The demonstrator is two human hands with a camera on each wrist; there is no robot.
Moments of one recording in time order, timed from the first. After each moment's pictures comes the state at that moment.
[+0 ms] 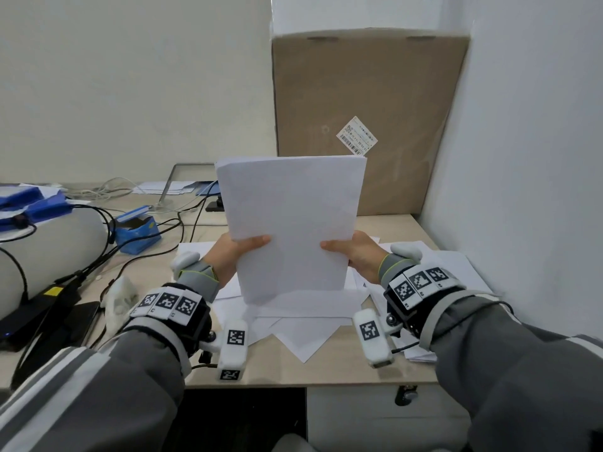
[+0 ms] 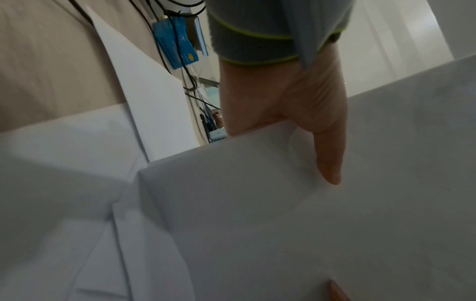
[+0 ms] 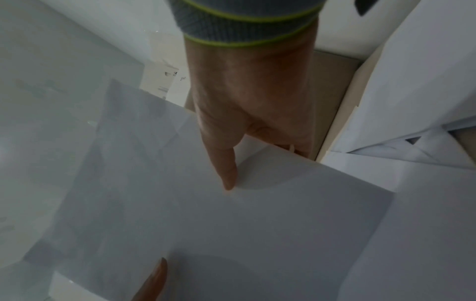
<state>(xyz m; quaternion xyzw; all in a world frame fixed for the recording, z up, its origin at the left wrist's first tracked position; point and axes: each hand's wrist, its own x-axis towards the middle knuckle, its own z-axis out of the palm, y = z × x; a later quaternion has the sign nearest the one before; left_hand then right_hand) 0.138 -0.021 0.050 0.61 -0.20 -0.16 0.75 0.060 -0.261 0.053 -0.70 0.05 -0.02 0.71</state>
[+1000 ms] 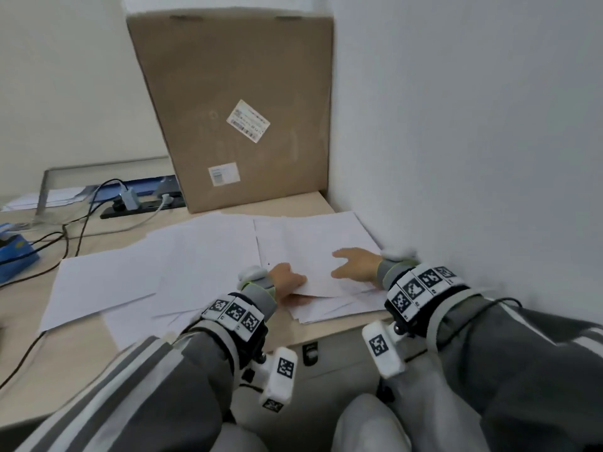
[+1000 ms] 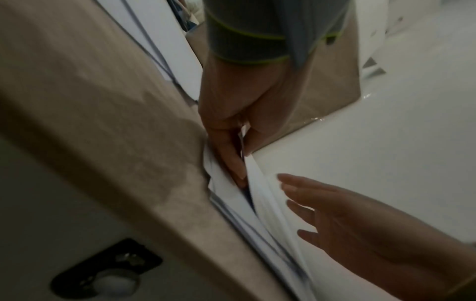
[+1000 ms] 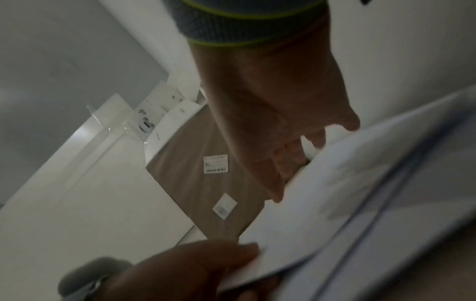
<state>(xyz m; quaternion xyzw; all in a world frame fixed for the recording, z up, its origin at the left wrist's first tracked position) 0.019 -0.253 -0.017 0.76 -0.10 -0.35 0.54 -0.074 -0.398 0.021 -0.93 0.22 0.09 0.27</state>
